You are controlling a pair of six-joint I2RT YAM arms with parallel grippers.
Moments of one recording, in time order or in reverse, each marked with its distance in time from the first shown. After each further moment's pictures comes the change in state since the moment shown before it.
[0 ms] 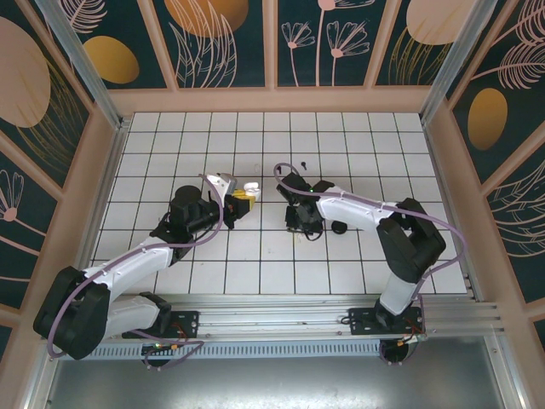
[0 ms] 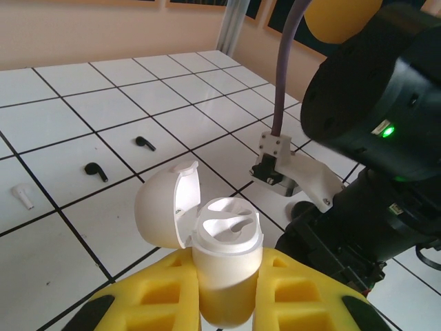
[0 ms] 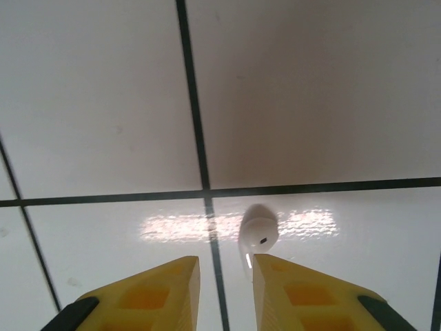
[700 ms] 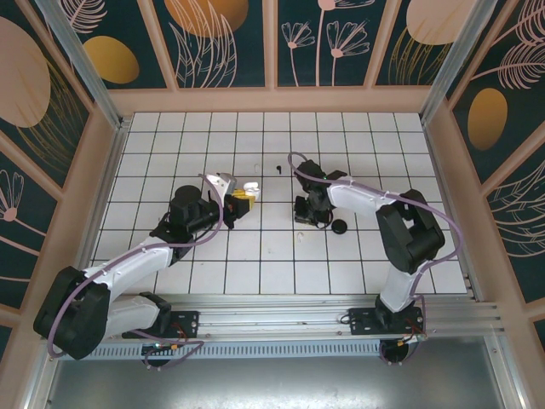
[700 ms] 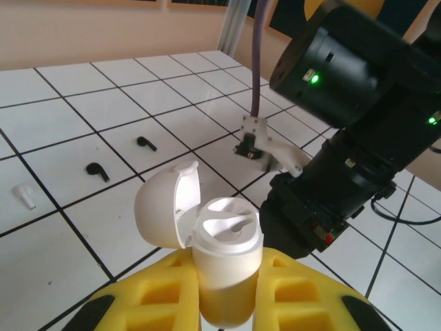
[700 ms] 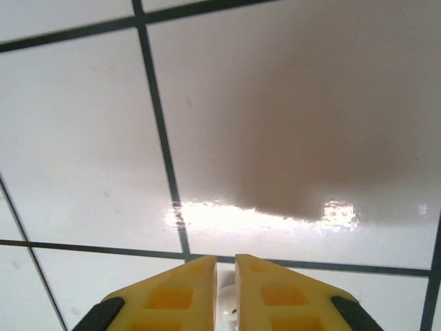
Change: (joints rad) left arm 0.003 0.000 0.000 0.000 -0.001 0.000; right arm -0.164 0.033 0.015 0.055 -0.162 -0.135
